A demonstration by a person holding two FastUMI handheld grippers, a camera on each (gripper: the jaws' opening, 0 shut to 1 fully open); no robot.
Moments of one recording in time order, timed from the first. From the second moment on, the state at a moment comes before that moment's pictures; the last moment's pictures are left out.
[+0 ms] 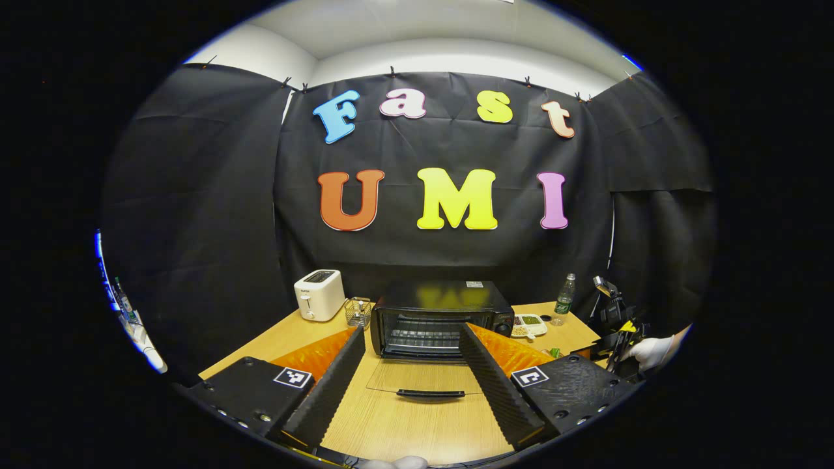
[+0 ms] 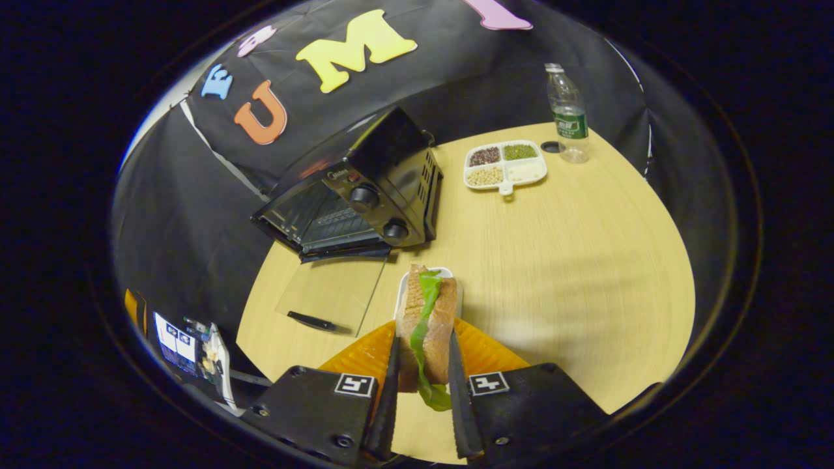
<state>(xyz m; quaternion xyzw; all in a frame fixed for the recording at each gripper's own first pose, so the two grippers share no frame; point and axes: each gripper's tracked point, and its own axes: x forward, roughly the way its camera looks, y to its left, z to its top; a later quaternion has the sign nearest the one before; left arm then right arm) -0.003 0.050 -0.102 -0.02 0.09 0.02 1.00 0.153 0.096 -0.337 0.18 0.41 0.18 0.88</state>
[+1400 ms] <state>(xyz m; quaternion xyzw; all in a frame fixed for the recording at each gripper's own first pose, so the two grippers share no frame) 0.011 0.090 -0.130 0.01 0.13 -0.11 0.99 0.274 0.321 -0.299 0.58 0.17 0.03 0.80</state>
